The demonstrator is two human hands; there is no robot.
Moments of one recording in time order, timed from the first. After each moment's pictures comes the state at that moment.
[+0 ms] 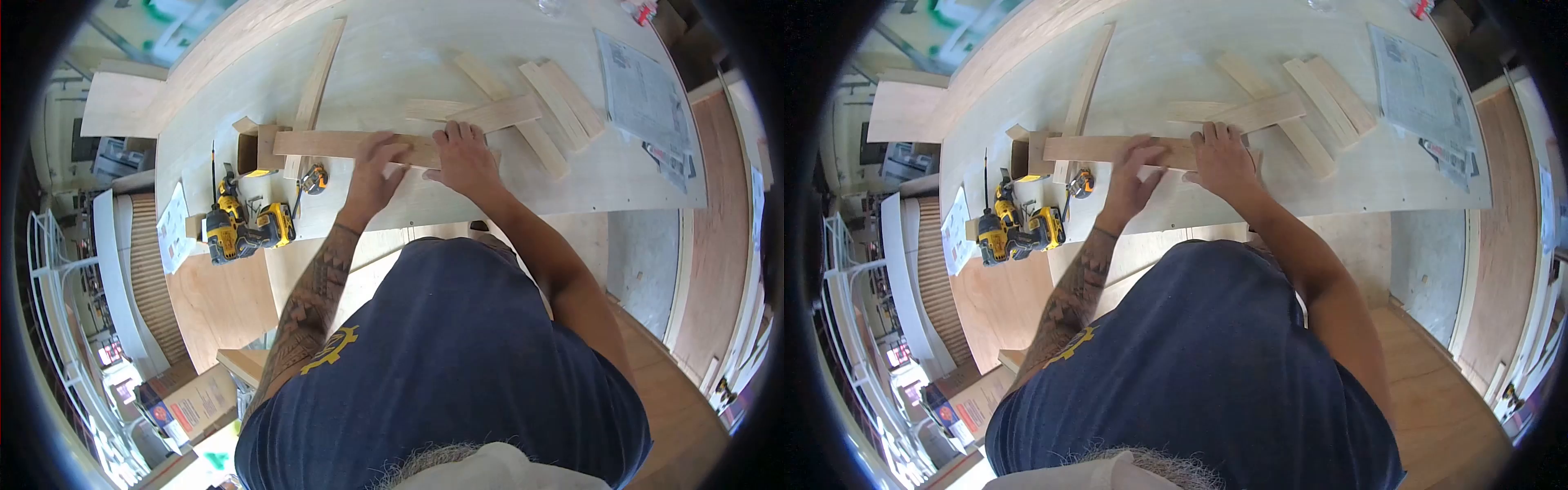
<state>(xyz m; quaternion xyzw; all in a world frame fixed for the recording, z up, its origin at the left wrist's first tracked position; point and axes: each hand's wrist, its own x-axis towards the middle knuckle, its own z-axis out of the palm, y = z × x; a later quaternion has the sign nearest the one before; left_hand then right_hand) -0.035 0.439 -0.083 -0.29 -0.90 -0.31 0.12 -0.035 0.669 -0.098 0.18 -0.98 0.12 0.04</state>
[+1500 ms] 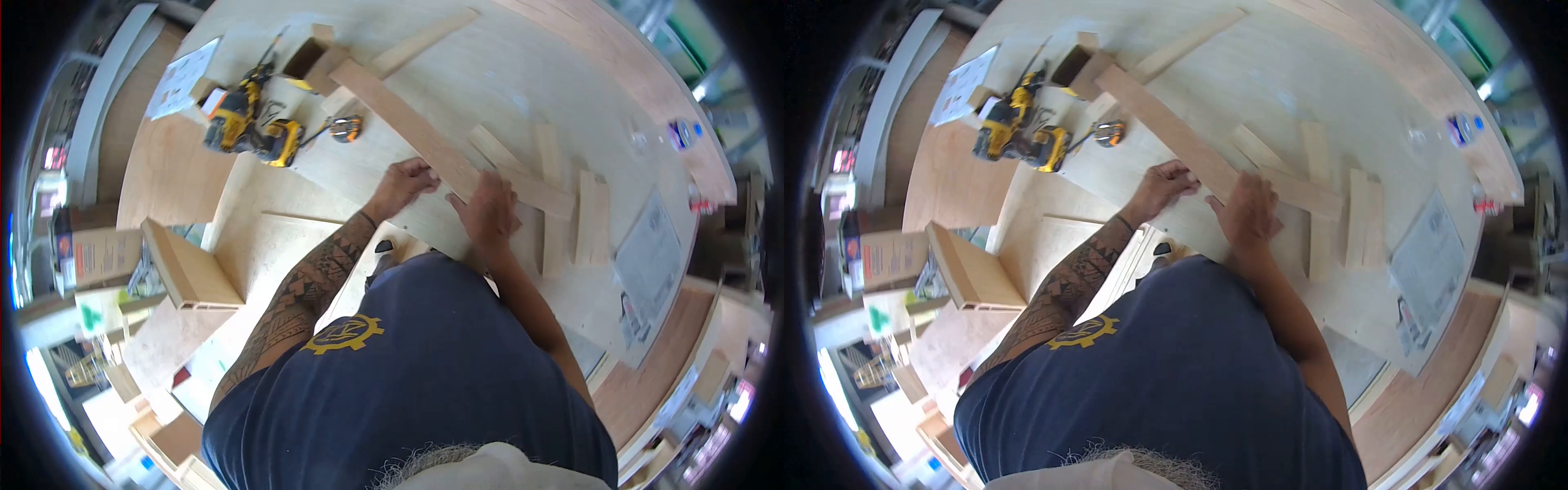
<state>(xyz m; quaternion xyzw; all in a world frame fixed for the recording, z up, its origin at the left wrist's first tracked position) -0.006 0.447 -0.159 0.15 -0.57 -0.81 -0.05 -0.043 0.660 -0.119 0.20 -0.97 0.11 0.05</state>
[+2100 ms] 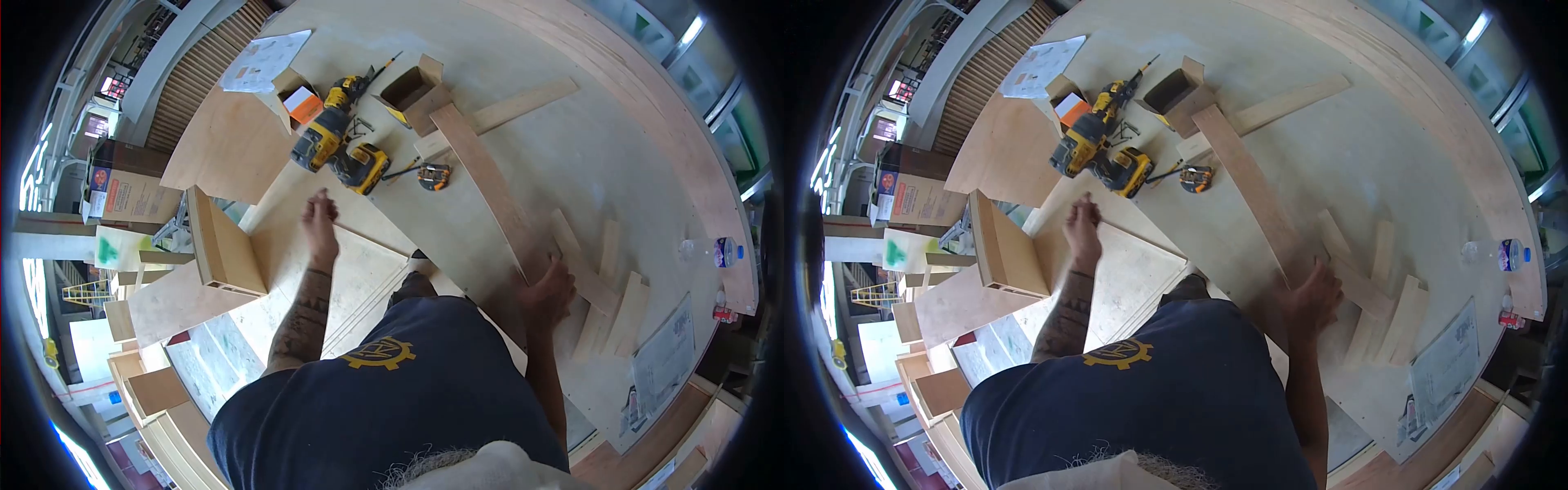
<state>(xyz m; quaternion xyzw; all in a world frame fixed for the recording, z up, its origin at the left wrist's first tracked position) 0.152 0.226 -0.140 0.40 -0.52 -0.63 0.42 -0.040 0.653 -0.104 0.18 -0.98 0.12 0.05</state>
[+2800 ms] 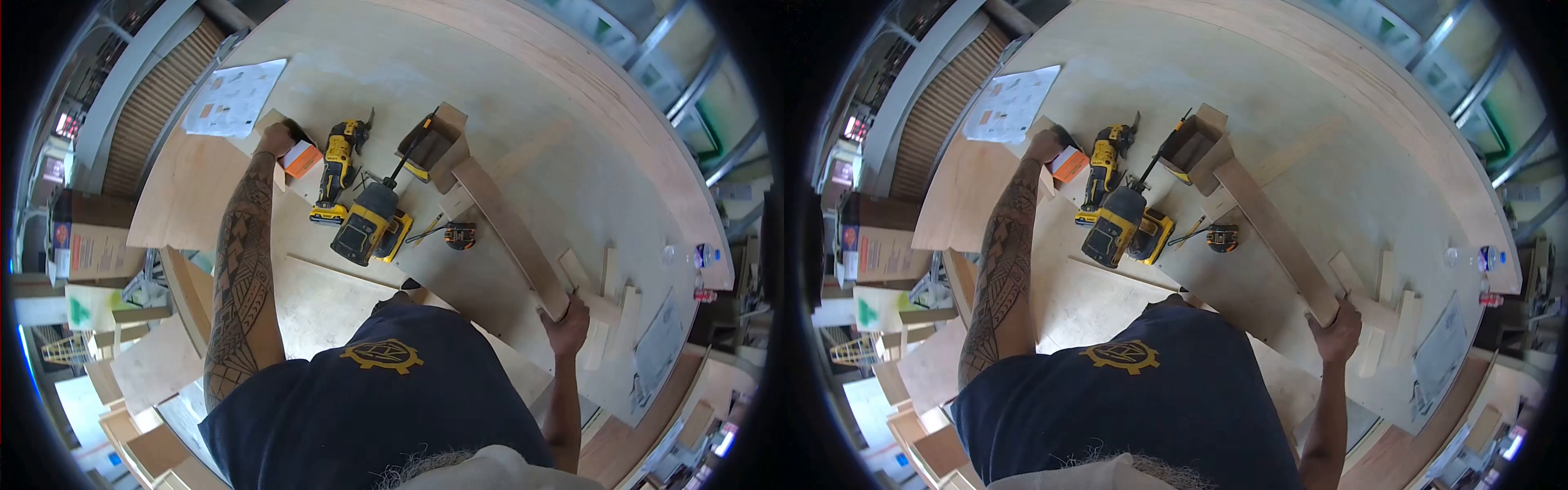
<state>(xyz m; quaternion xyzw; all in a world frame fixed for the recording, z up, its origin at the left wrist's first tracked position) -0.043 -0.225 -0.143 0.18 -0.98 0.10 -0.07 -0.043 0.639 -0.102 0.14 -0.98 0.11 0.04</state>
